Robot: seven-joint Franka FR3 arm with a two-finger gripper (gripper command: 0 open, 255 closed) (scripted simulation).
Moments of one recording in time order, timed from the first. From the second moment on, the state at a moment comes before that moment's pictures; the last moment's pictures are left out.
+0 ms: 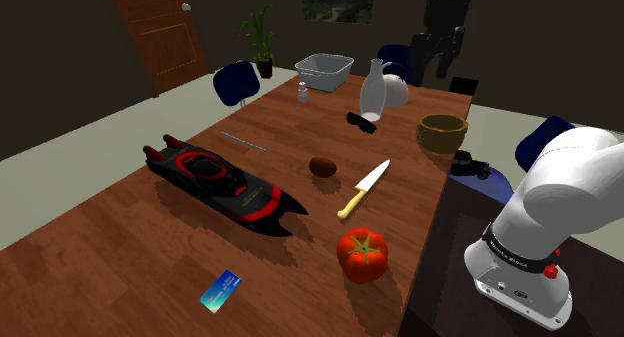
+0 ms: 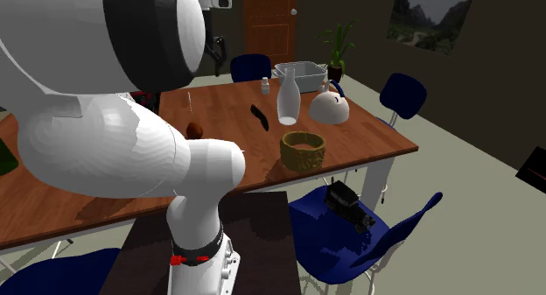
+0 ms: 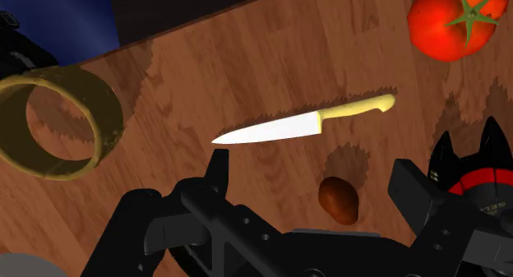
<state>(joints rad) 0.02 -0.78 -0.06 -2.36 0.04 1.53 0.09</state>
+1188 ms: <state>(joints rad) 0.08 -0.44 -0.38 -2.45 -0.06 2.07 -0.51</state>
